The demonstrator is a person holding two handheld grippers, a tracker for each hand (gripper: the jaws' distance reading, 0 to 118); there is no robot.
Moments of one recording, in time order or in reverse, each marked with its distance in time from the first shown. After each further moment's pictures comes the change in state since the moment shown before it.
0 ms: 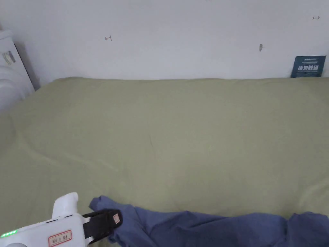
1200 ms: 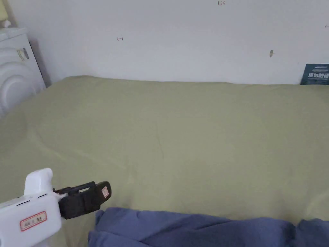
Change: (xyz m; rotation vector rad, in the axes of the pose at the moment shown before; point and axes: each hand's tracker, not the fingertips) left arm -0.065 0.025 0.052 0.172 0.057 0.009; right arm -0.027 0.010 -0.008 0.079 -0.010 0.149
